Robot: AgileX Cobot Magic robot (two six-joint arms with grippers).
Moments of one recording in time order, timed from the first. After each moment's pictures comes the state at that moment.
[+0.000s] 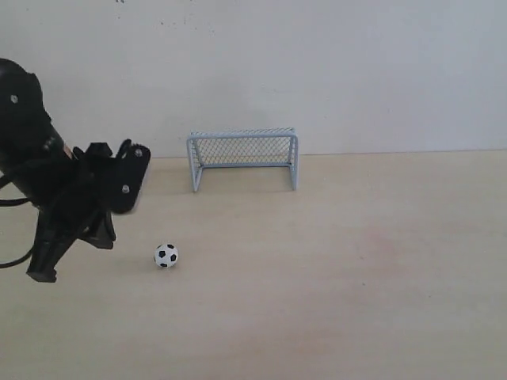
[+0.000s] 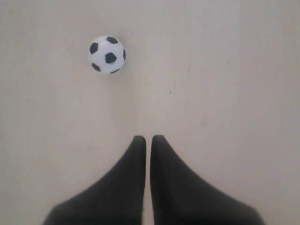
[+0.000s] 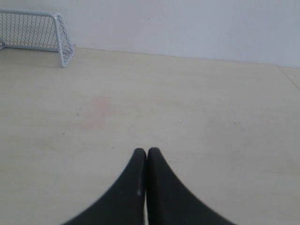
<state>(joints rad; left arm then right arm) -0.19 1.72 -1.17 0.00 0.79 1.38 0.07 0.01 0.00 -0.08 0.33 0.03</state>
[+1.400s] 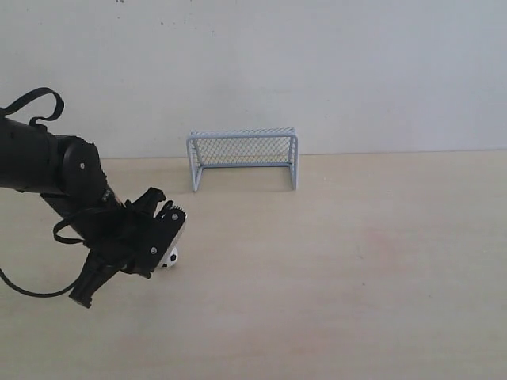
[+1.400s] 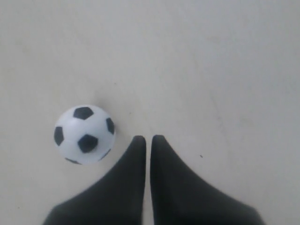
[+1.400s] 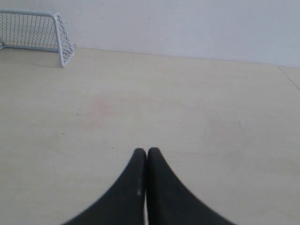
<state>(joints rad) -0.20 1.98 -1.17 -0.13 0.54 1.80 0.07 0.01 0.00 -0.08 0.33 0.03</state>
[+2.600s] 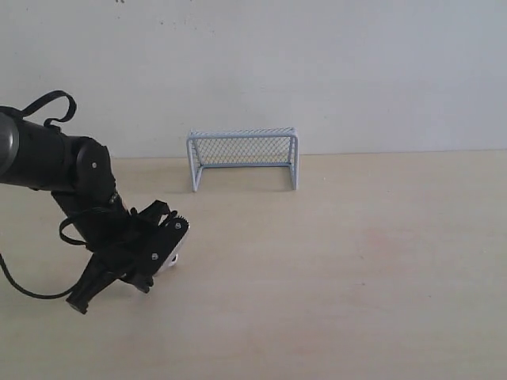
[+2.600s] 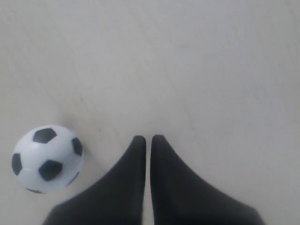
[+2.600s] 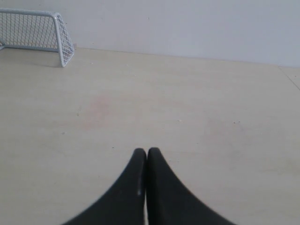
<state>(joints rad) -0.20 2.03 -1.23 -0.13 0.67 1.83 0.07 0.01 0.00 -0.08 0.33 0.03</state>
